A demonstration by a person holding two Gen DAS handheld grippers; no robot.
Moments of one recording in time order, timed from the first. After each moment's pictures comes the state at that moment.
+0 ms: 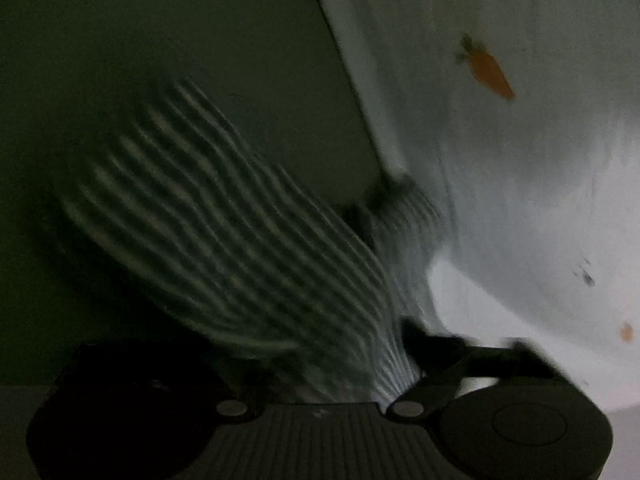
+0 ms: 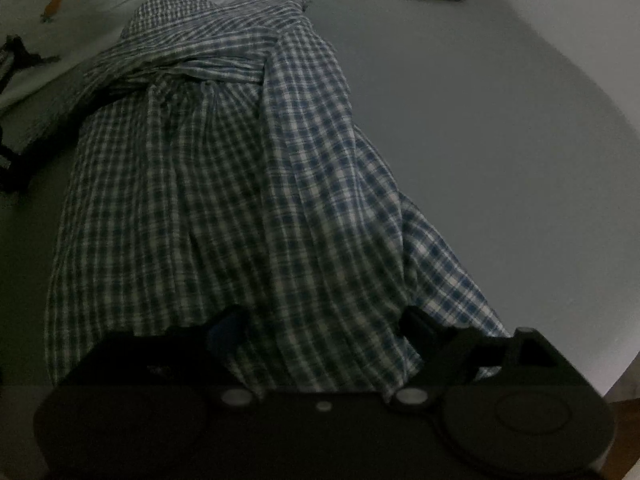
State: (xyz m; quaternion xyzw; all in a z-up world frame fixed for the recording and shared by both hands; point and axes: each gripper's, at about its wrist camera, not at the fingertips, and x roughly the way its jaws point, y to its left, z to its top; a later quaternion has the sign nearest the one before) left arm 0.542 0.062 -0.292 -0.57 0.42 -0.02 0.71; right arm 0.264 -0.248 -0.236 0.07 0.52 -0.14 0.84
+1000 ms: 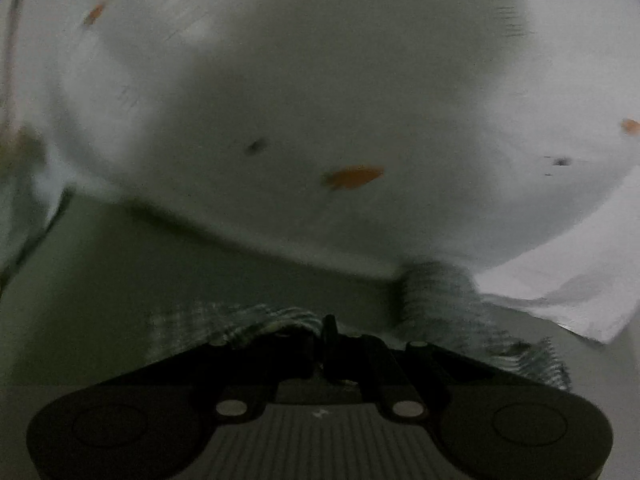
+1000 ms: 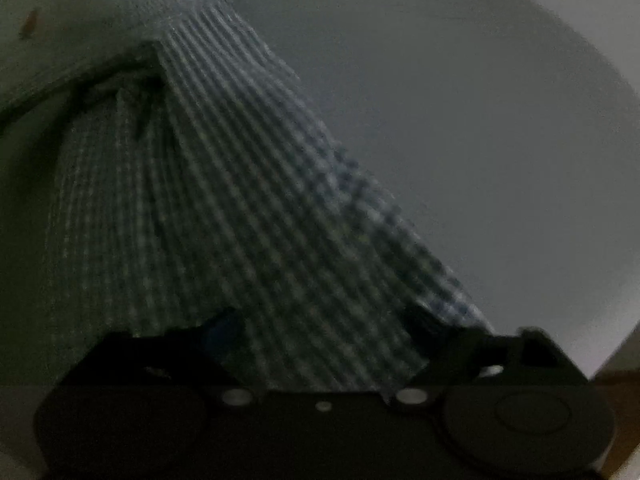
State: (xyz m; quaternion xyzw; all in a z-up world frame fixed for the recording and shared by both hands) left arm 0.510 0.029 -0.159 -0.13 0.27 -0.01 0.96; right arm 0.249 -0.285 -0.236 0.09 0.54 -0.14 0.83
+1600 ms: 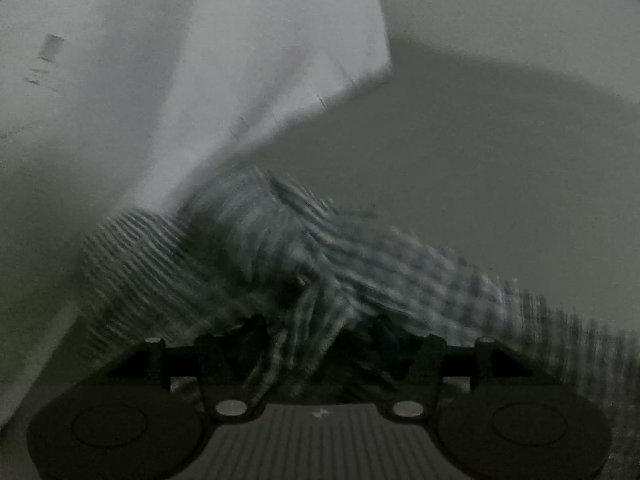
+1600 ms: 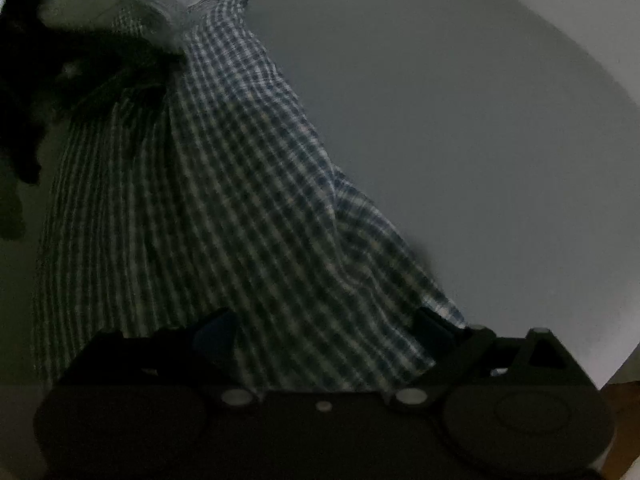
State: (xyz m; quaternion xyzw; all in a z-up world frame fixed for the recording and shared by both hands) left arm 0.512 -0.241 -0.226 0.27 0.31 -0.32 0.85; right arm 0.261 -0.288 -0.231 0.12 0.53 -0.14 0.83
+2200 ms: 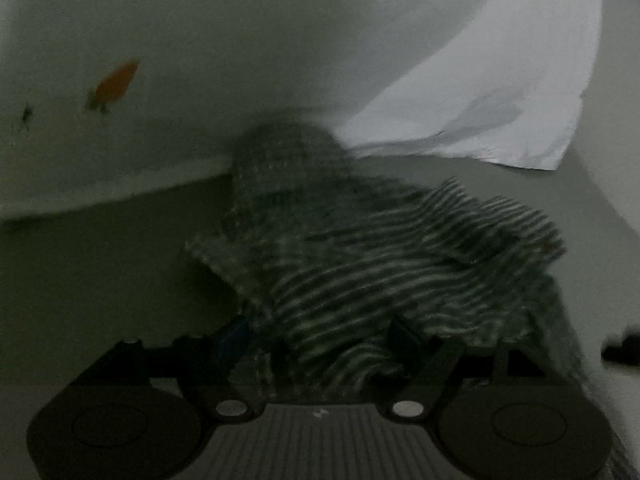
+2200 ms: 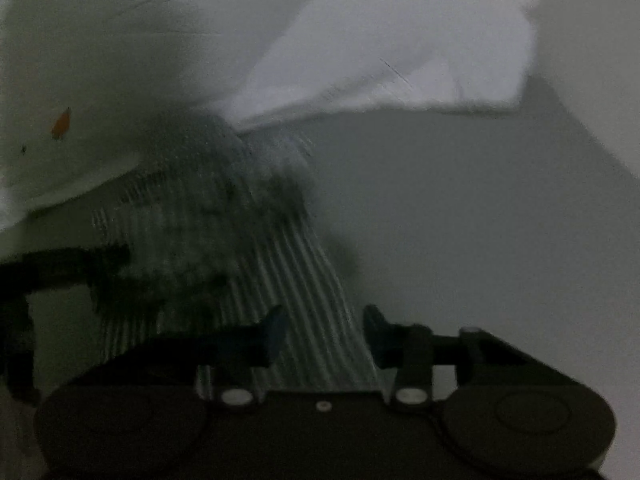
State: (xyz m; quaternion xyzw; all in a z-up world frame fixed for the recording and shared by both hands) left arm 0.556 -0.106 -0.229 0.01 0.39 -0.14 0.91; right arm 0.404 -0.286 -0.171 0.05 0.39 -0.07 0.91
